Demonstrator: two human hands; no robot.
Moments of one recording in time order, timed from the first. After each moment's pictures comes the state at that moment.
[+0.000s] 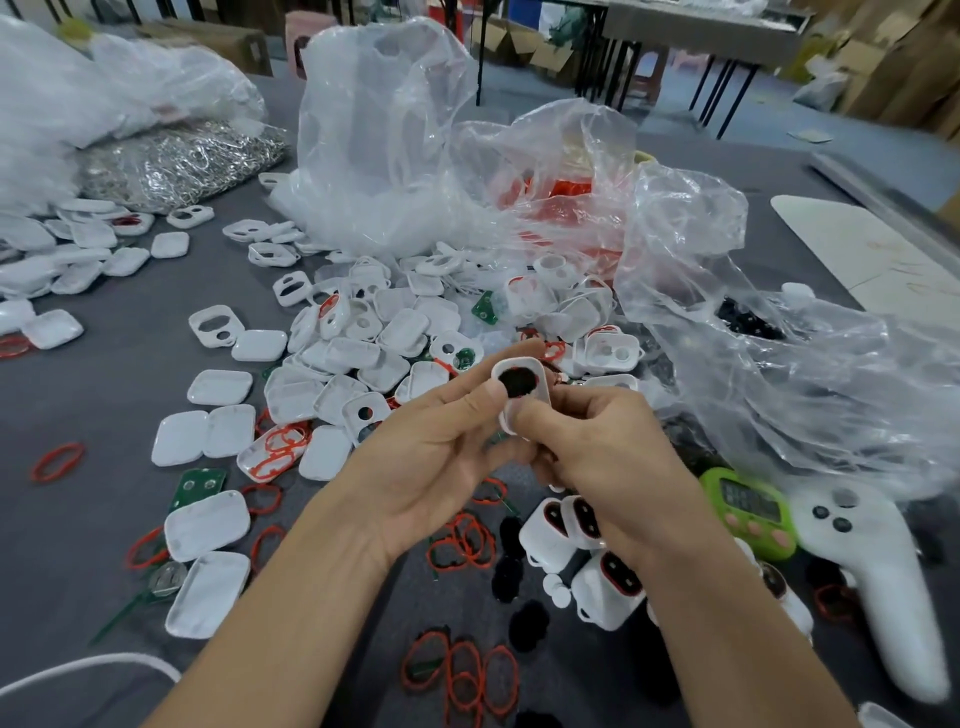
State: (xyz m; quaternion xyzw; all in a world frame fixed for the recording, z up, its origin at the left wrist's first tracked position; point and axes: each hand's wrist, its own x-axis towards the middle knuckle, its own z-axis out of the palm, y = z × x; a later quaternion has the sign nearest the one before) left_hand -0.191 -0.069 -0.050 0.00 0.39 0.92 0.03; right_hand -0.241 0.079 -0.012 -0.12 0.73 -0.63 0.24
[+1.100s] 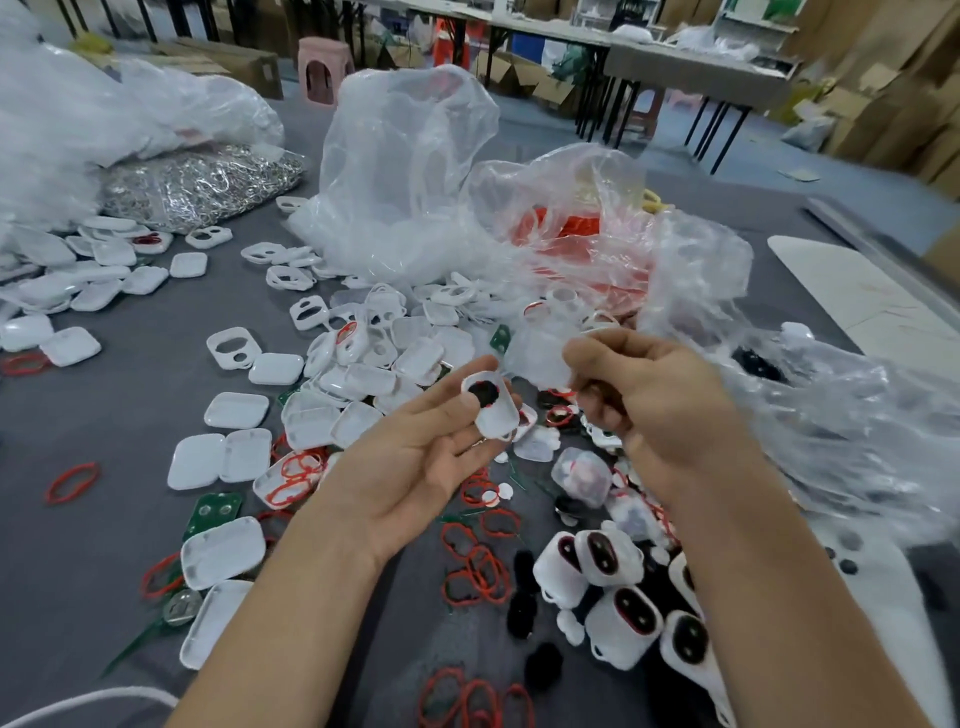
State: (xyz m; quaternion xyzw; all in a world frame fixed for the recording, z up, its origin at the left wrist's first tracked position) left_hand -0.194 -0.100 -0.051 -0.07 0.34 0.94 -0.01; right_hand -0.279 0.063 0.033 -0.06 0.67 -0.72 0.18
